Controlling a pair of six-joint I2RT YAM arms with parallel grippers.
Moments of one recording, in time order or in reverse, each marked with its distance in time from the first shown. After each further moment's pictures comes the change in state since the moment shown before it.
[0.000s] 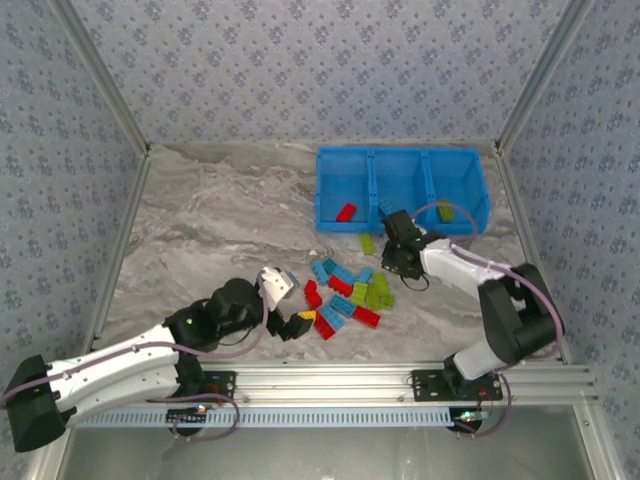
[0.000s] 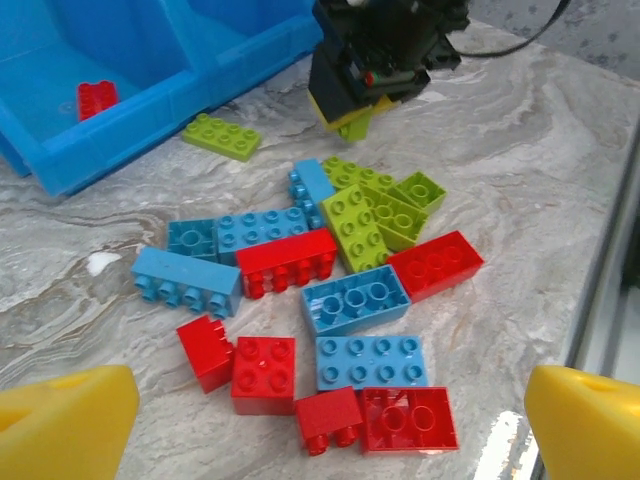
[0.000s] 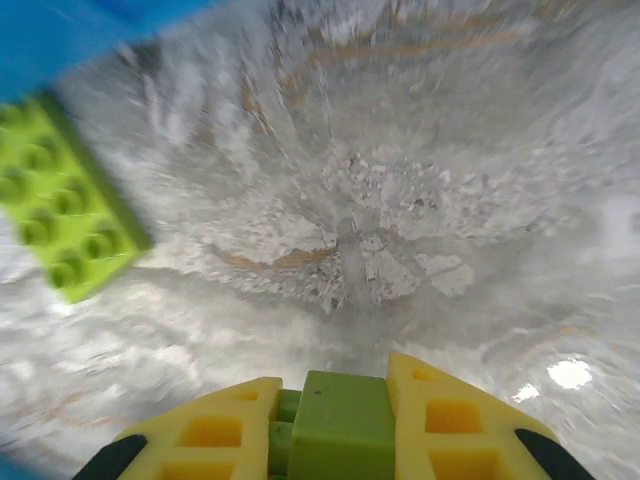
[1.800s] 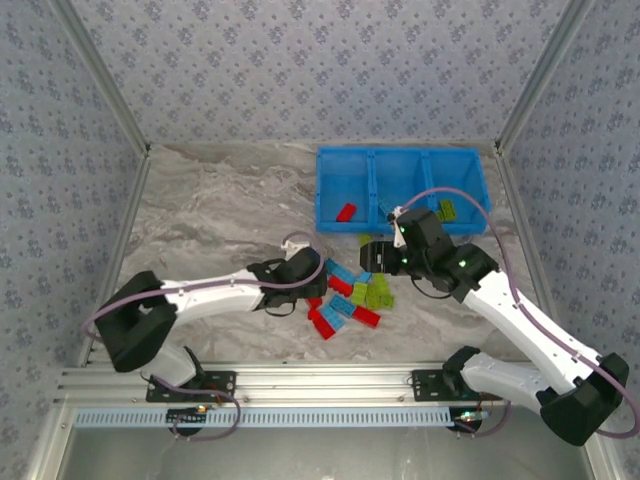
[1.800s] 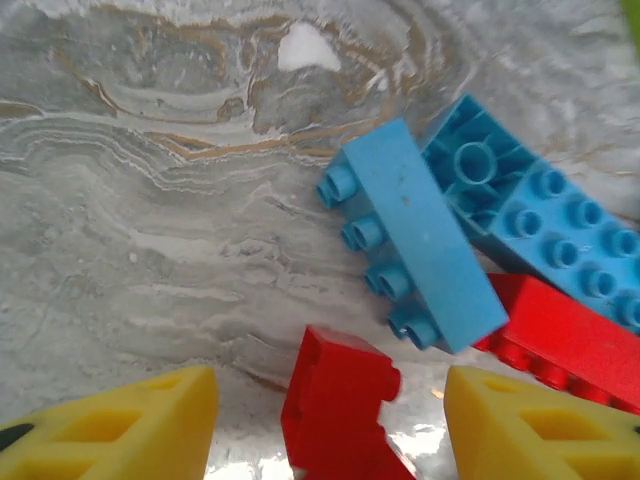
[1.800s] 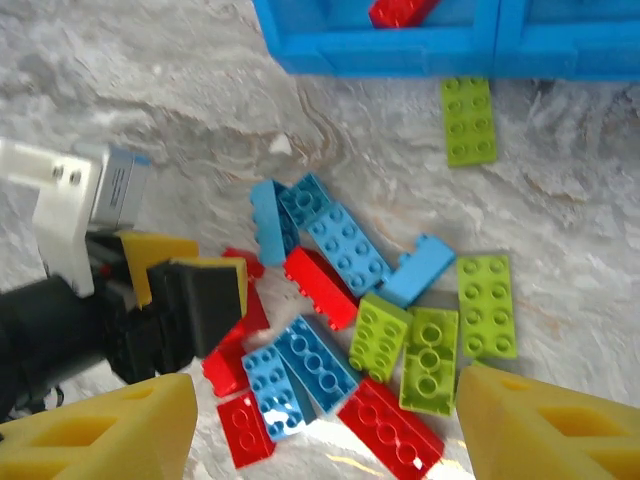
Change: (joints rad) left arm 0.068 0.835 0.451 -0.248 -0.288 -0.715; right arm 0.243 -0.433 0.161 -0.317 -0.166 -0.238
